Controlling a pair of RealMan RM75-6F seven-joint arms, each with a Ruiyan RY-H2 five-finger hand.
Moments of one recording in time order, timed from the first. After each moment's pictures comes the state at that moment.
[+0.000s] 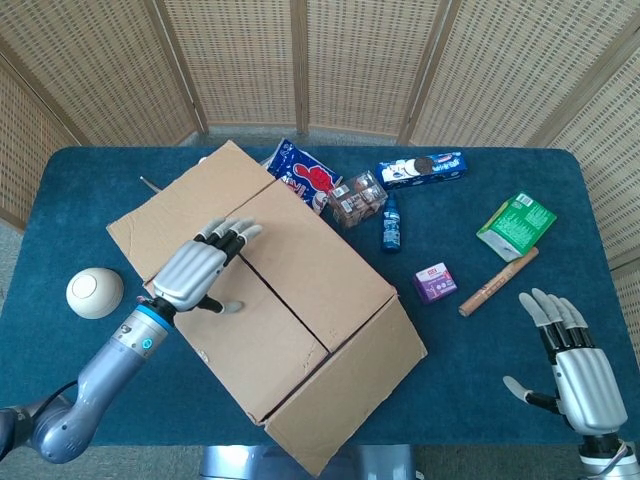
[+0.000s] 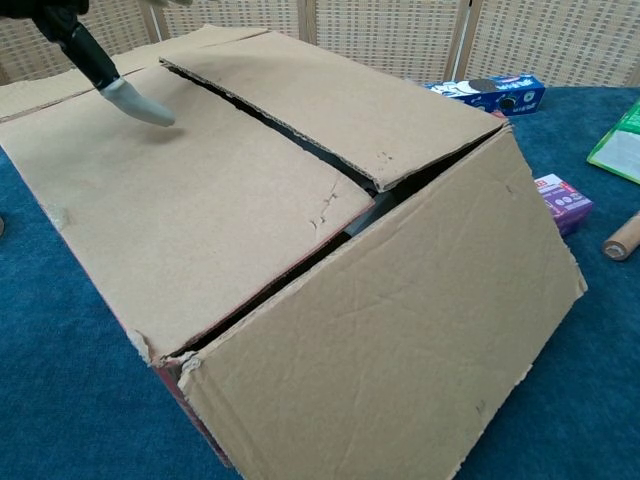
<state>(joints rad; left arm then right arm) -0.83 -1.13 -0.15 -2.02 1.01 1.06 0.34 0.01 -0.99 0.01 -1.95 -1.71 1.58 -0.03</state>
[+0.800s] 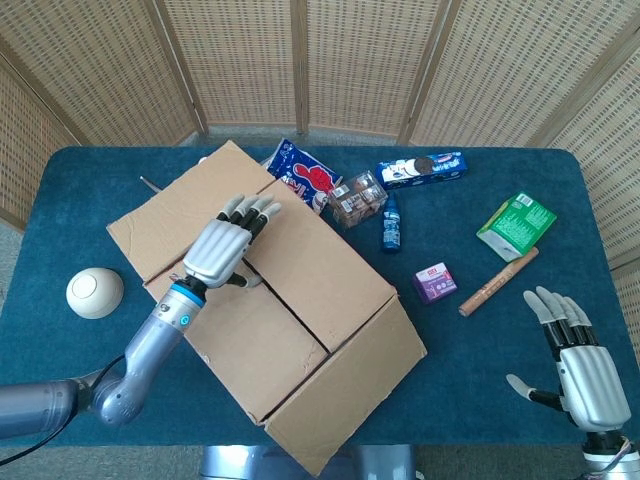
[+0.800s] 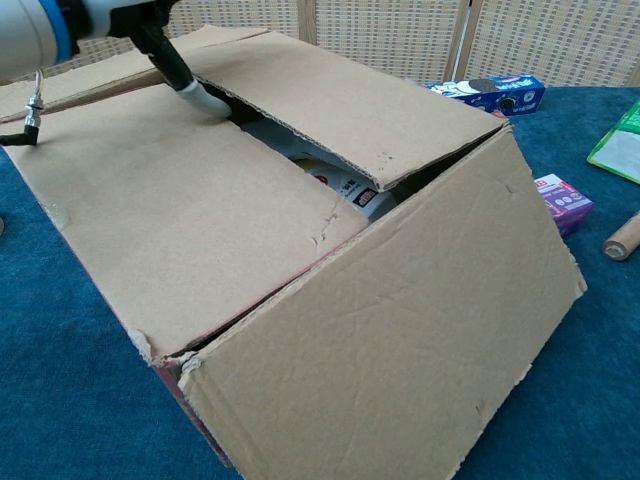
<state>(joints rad) -0.90 -1.37 -0.22 -1.76 0.97 1.09 0.44 0.02 -0.97 0.02 -1.96 -1.67 1.57 0.00</state>
